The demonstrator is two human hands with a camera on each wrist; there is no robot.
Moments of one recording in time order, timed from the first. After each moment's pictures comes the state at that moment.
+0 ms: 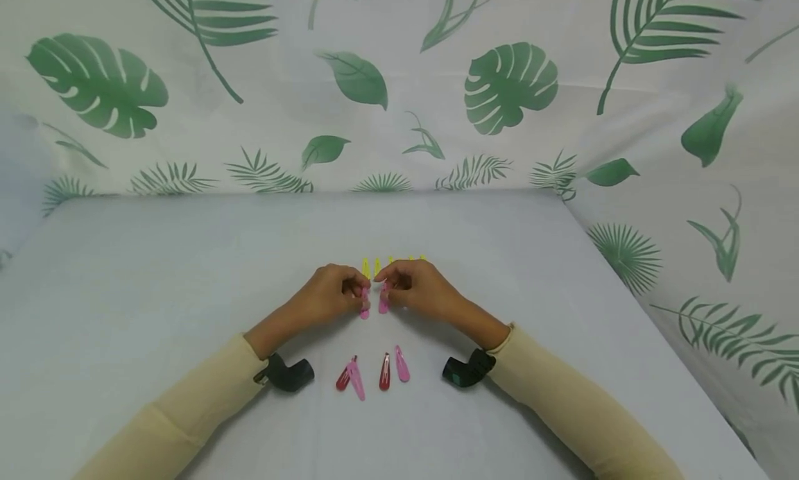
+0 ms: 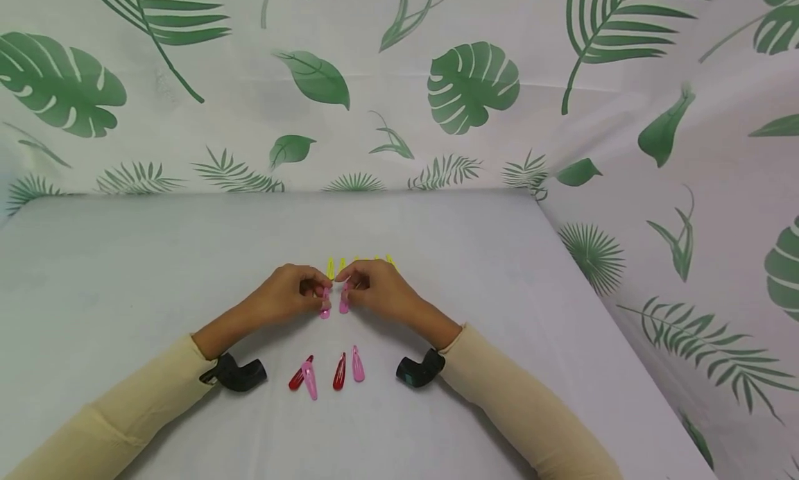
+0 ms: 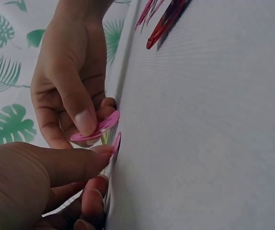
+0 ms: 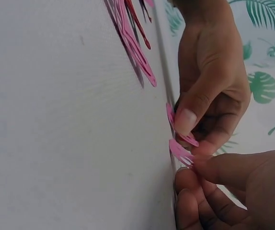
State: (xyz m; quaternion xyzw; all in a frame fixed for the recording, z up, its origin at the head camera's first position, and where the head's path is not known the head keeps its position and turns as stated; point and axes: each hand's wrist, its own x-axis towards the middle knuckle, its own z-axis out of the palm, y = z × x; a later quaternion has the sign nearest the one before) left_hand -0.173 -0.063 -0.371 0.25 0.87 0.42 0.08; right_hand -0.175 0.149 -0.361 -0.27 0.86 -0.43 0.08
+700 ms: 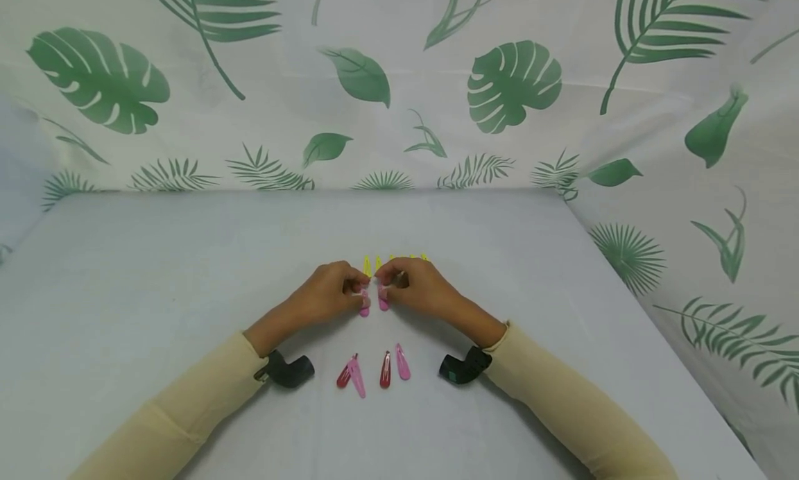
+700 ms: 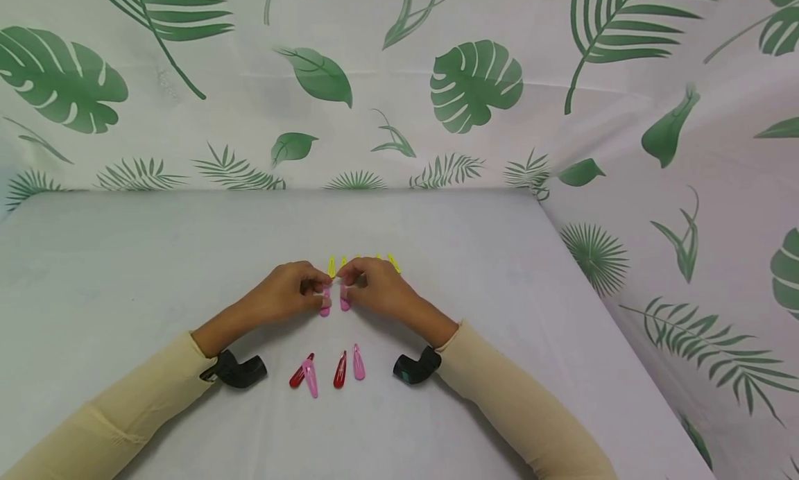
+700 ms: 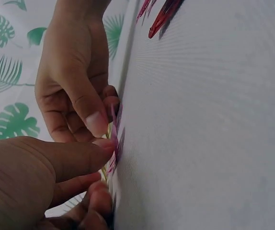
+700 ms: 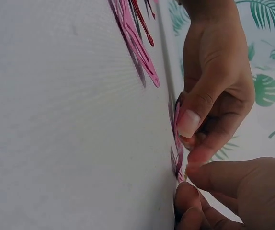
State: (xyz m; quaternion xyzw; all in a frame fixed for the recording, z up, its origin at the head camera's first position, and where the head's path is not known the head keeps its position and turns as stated) left_hand -0.171 -0.066 -0.367 0.26 0.89 0.36 0.06; right_hand -0.178 0.143 -0.362 -0.24 0.89 -0.38 0.08
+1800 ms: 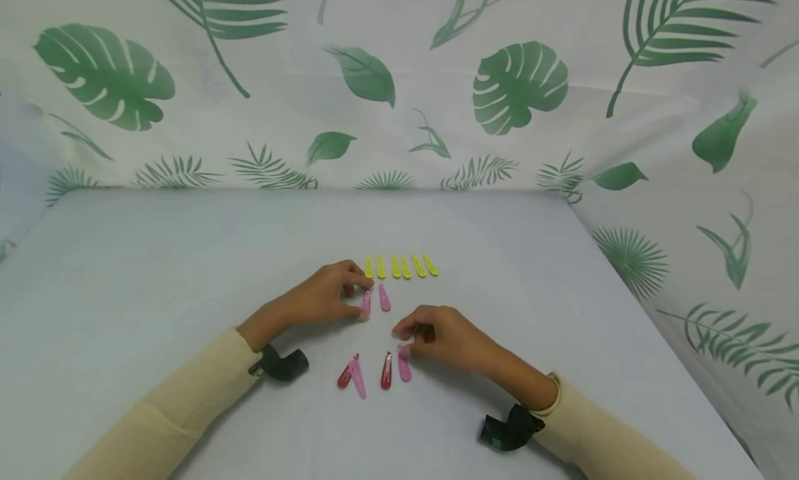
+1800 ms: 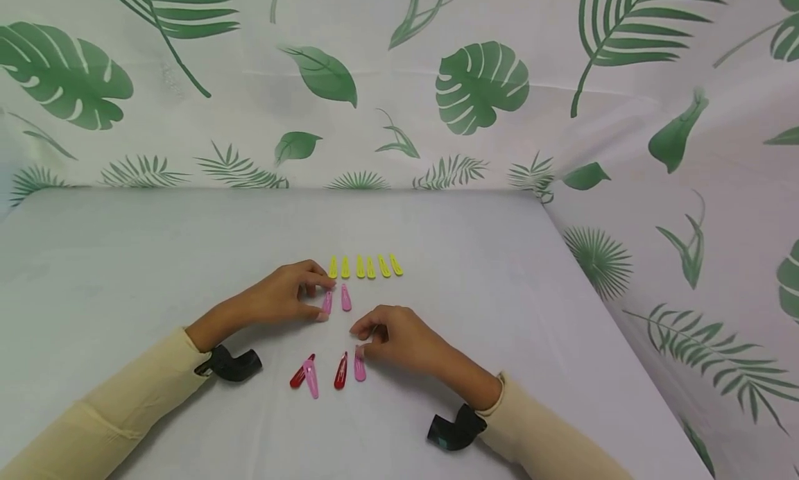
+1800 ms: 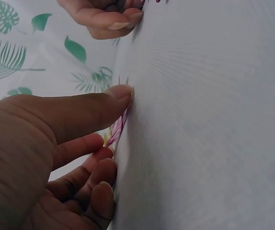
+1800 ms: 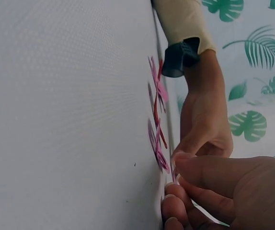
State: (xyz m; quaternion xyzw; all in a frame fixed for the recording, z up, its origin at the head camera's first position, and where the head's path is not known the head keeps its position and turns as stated) left_hand -0.175 -0.078 -0.368 0.31 0.88 0.34 0.12; right_hand -0.114 0.171 -0.355 -0.26 0.87 -0.38 0.17
